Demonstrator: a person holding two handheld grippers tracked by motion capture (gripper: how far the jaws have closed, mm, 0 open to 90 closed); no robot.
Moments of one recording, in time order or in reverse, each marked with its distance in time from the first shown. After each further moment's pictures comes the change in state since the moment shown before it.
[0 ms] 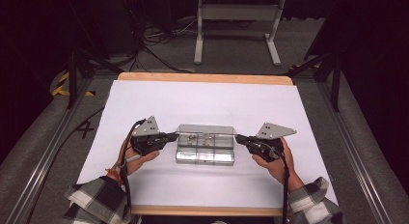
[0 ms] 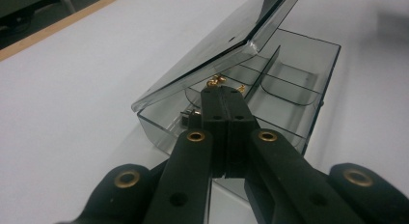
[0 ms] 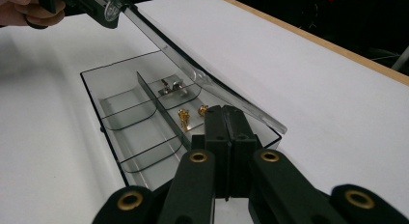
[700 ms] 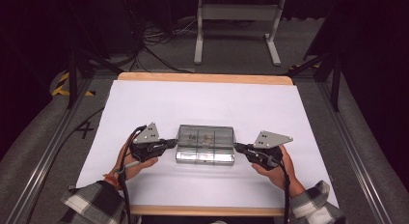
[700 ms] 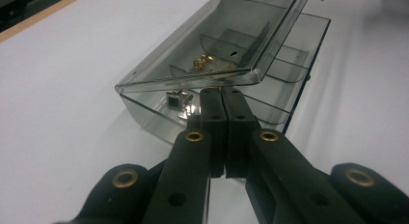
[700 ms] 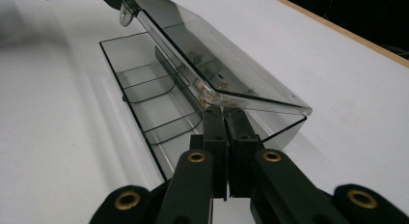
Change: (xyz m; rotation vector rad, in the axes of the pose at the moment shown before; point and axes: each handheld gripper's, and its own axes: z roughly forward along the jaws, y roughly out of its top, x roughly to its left) left arm -0.012 -0.010 -0.002 0.050 -0.007 0.028; right arm 0.016 -0.010 -0.002 0.059 0.025 -0.058
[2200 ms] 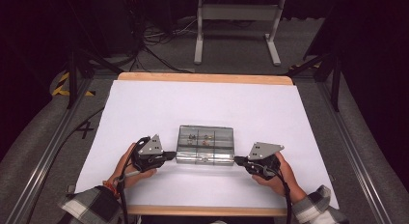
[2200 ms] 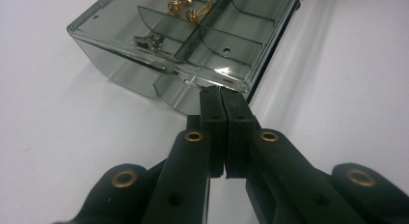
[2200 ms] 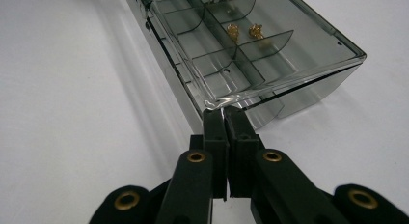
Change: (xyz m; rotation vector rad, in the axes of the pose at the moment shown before) left arm -0.014 -0.024 0.009 0.126 -0.026 0.041; right arm 0.014 -0.021 0.007 0.154 0.046 -0.057
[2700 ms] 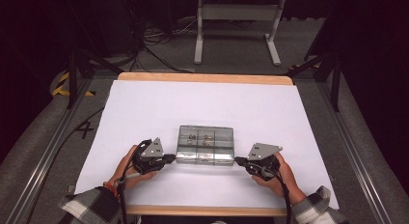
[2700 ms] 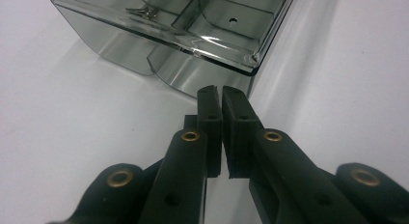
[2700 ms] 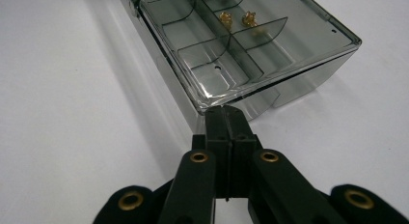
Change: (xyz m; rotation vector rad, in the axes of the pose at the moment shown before) left arm 0.001 -0.008 0.009 0.046 0.002 0.003; right arm 0.003 -0.002 0.001 0.031 -0.035 0.015
